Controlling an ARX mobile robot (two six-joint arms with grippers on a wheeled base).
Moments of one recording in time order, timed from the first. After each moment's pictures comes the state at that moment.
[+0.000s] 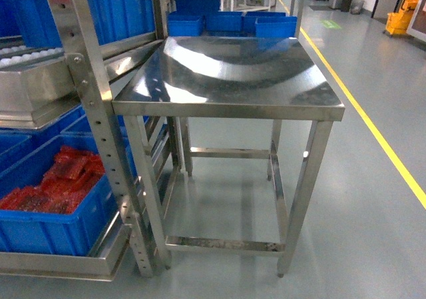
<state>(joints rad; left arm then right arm) -0.51 0.56 0.25 0.23 -0.65 -0.13 0.00 0.00 0.01 -0.01 0.00 0.00</state>
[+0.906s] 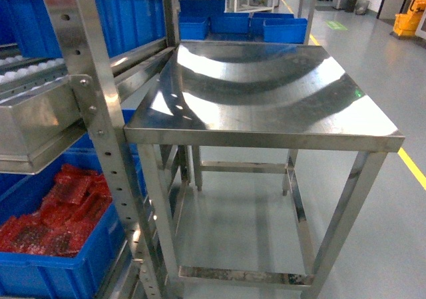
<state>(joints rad) -0.51 0.57 0.25 0.22 -0.65 -0.13 0.00 0.00 0.01 0.00 0.00 0.00</state>
